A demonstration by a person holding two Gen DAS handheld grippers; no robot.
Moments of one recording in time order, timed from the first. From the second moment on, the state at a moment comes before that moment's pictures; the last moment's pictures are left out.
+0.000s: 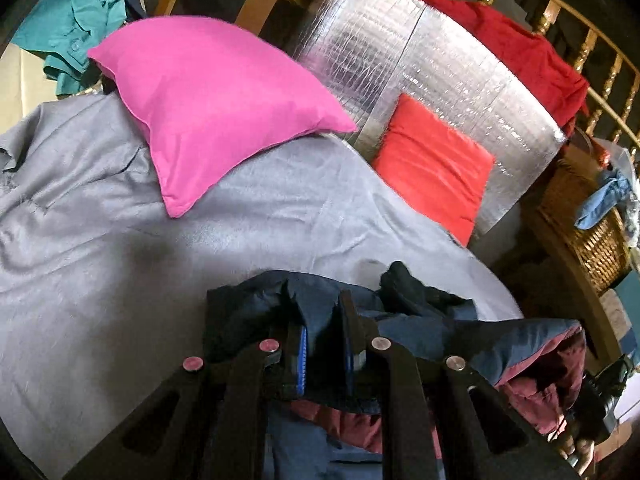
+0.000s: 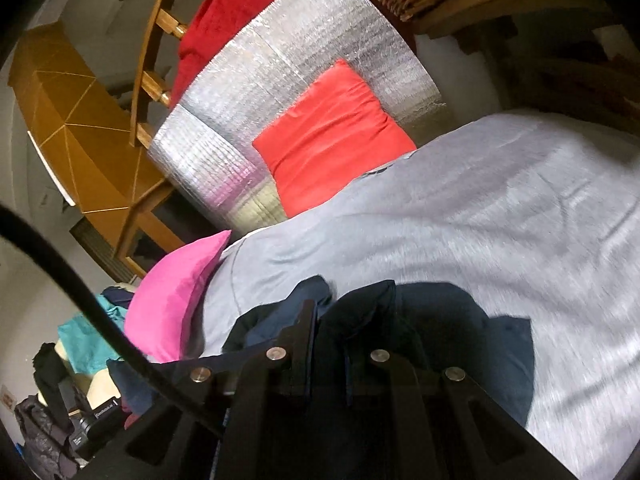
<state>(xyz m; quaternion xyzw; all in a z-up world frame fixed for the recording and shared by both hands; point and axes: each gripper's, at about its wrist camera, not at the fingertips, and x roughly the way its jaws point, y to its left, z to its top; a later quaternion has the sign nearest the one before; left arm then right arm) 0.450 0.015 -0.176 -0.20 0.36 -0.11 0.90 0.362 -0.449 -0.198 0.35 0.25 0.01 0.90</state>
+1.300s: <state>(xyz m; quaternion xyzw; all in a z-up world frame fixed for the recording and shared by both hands) 0.428 0.022 -0.219 -0.09 0.50 0.02 0.86 0.366 -0.422 -0.200 0.27 0.39 -0.07 0.88</state>
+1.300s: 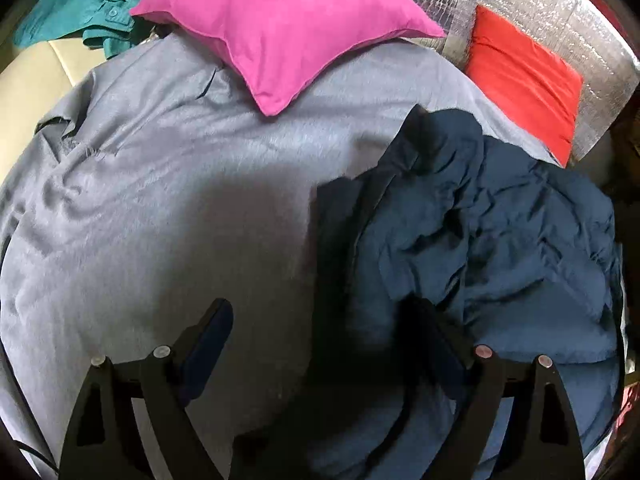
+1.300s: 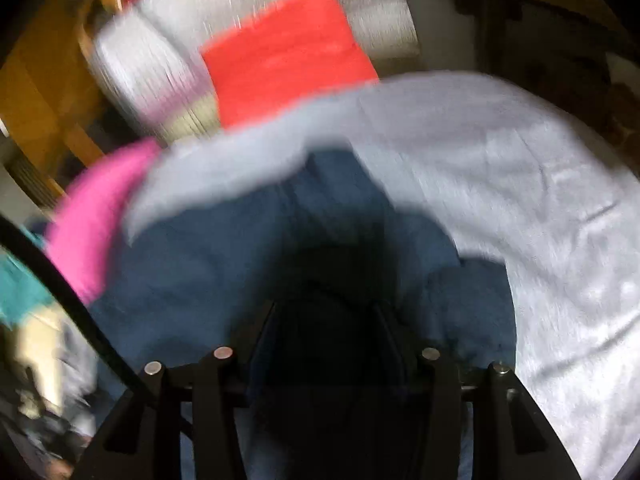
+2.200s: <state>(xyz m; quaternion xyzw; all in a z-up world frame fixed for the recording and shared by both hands) 0.437 0.011 -0.217 -0.06 0.49 0.00 0.87 0.413 -0.476 -0.226 0.25 0.43 -0.17 0.85</state>
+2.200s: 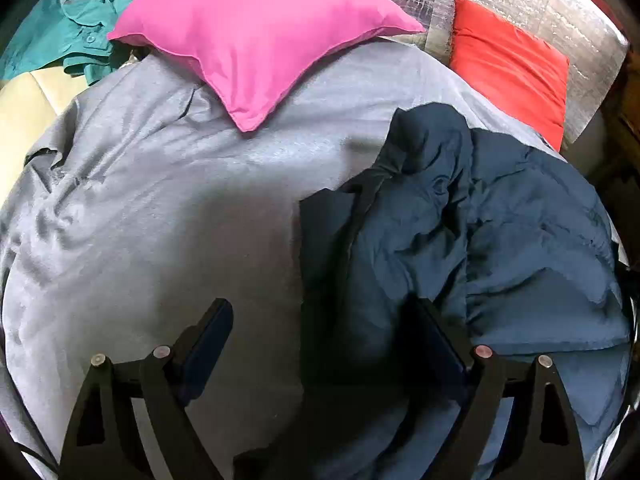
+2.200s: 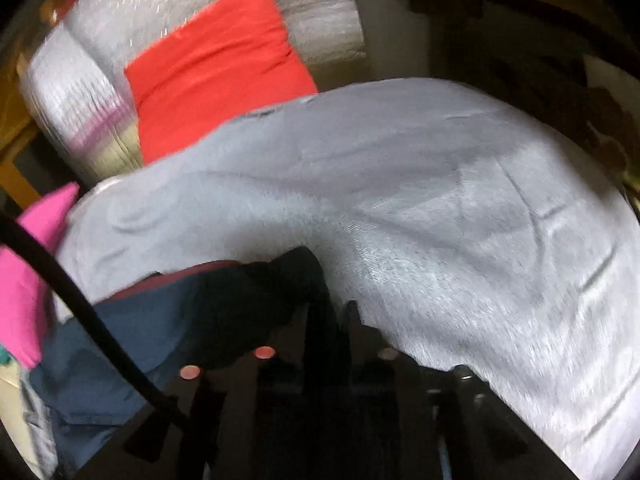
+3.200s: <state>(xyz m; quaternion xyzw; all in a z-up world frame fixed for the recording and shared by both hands) 0.391 0.045 -0.192 -0.06 0.47 -0.02 0.88 0.198 -0.452 -0.207 0.34 0.36 -0.09 0.86</state>
